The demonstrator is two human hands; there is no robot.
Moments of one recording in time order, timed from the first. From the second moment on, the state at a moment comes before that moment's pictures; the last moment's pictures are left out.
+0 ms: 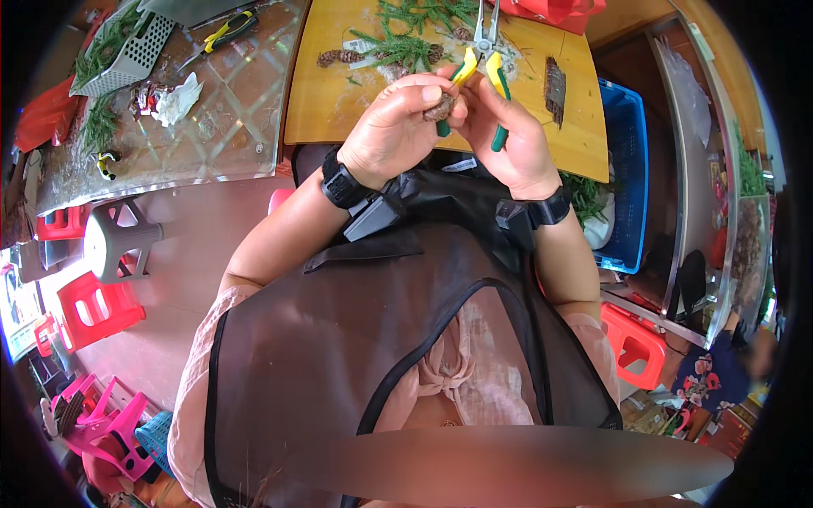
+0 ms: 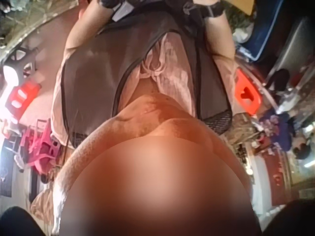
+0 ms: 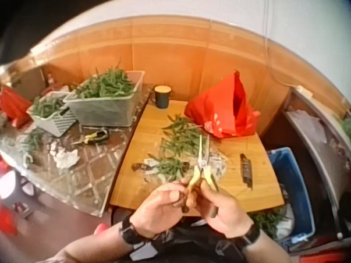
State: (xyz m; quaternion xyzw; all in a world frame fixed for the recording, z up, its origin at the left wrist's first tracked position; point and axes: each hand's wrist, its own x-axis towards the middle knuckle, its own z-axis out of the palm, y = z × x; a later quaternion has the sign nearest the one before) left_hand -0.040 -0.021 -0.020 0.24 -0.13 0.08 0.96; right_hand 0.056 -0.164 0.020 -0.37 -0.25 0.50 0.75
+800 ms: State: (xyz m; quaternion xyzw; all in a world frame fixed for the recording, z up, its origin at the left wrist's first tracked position) left_hand -0.038 0.013 -0.021 0.22 0.10 0.10 0.96; right_hand 0.069 -0.190 0.033 -0.79 -0.54 0.07 0.27
